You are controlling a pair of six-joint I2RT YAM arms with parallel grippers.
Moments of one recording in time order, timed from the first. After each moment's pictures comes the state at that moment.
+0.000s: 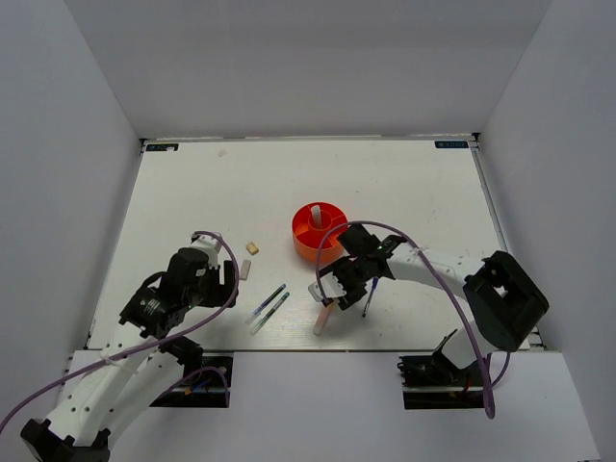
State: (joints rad) left arm -0.50 0.60 0.65 -0.87 -0.12 -0.31; right arm 0.80 1.52 0.86 -0.51 -0.49 -1.42
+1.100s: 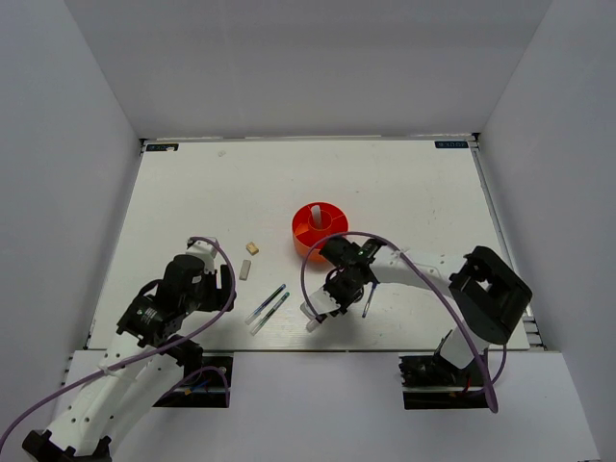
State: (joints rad) left arm -0.48 0.52 0.60 -0.87 -0.12 -0.32; right arm 0.94 1.62 0.93 -0.65 -0.42 -1.46
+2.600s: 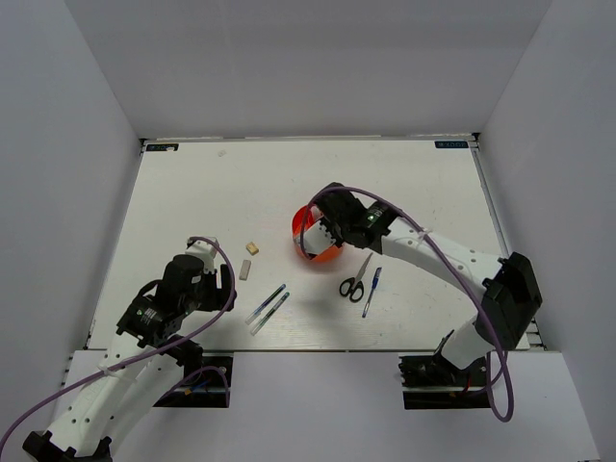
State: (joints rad) left arm -0.47 0.52 0.60 -0.86 -0.11 -0.32; right arm 0.90 1.54 1.32 -0.69 0.41 -1.59
